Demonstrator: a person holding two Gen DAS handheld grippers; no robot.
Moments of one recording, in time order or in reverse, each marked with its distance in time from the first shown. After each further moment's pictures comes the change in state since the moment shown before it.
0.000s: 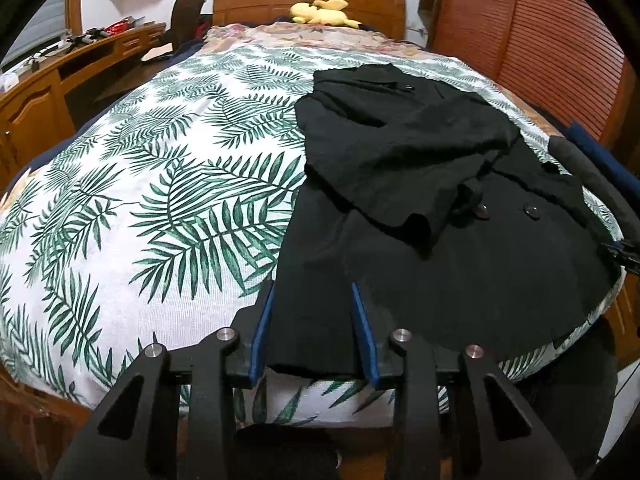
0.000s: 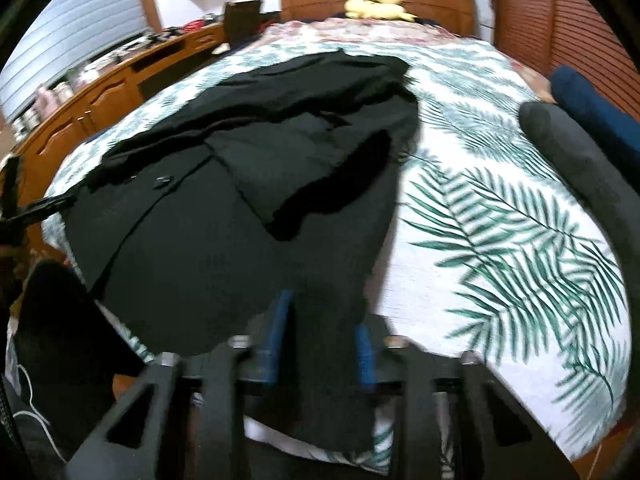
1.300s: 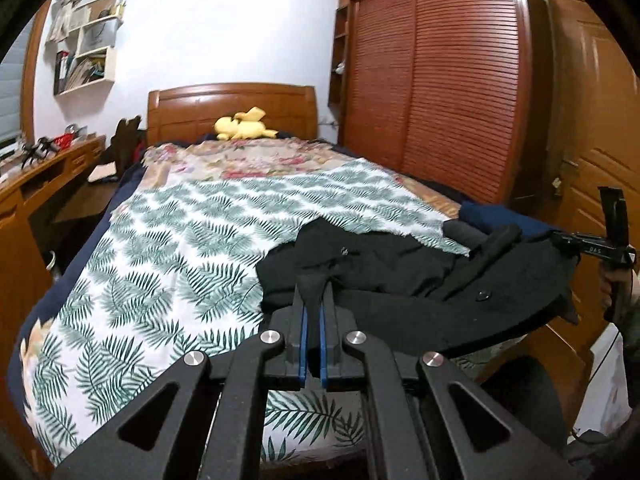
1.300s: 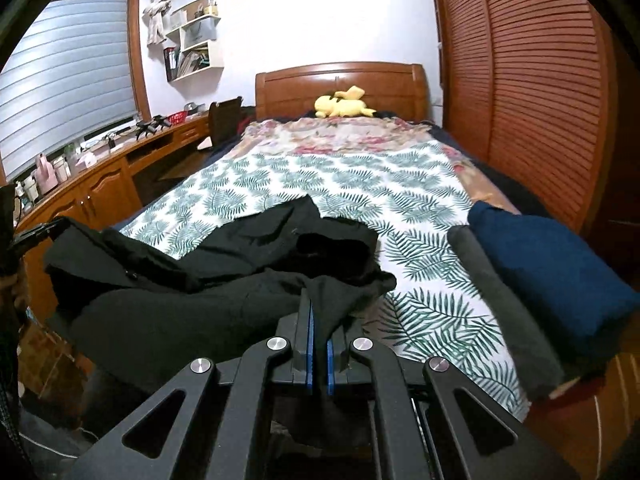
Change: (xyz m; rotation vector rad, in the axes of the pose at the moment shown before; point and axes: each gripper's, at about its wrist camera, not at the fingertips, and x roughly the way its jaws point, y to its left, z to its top) left arm -0.185 0.004 0.081 0.194 -0.358 -0.268; right arm -0.182 0.052 0.017 0.086 -0.319 -0.155
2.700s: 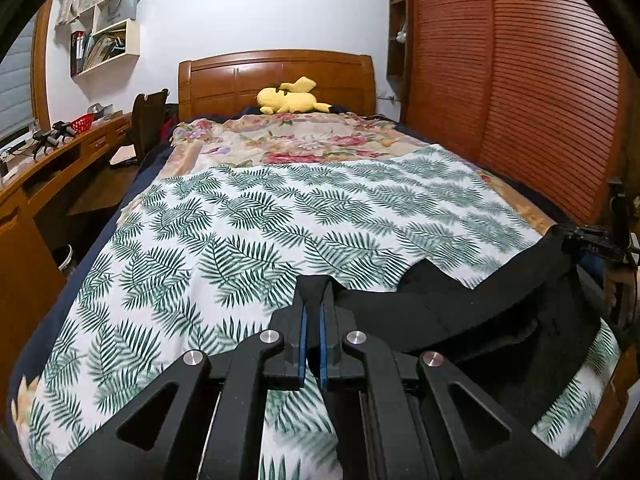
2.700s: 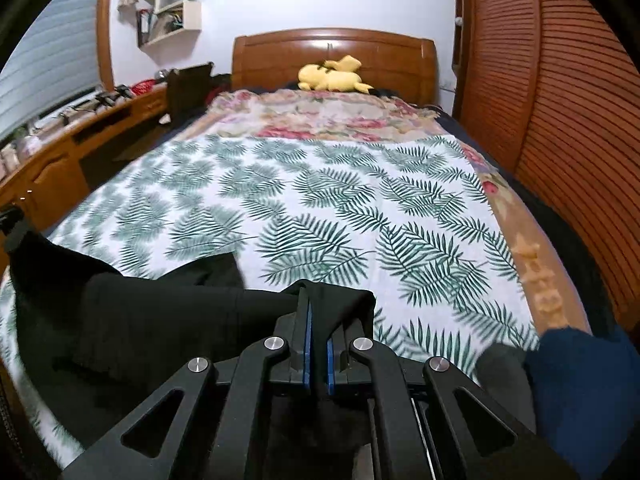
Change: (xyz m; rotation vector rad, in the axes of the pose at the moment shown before) left arm 0.242 0.067 0.088 -0.061 0.118 0.209; right arm 0.321 -0.064 0.144 -0.067 0.122 -0.065
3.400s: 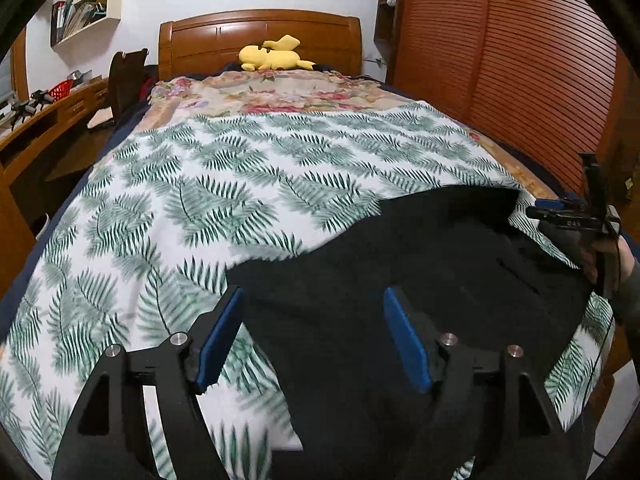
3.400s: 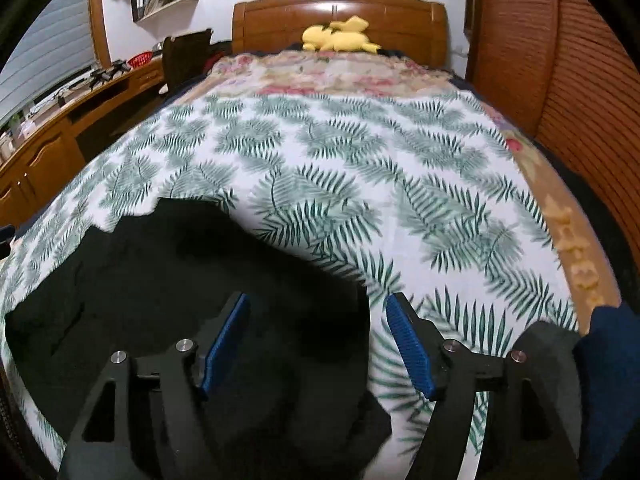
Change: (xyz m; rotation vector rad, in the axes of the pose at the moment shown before) left arm 0.022 -0.021 -0.058 -0.009 0.136 -0.082; right arm 0.061 -0.017 -0.014 0.012 0.138 0.056
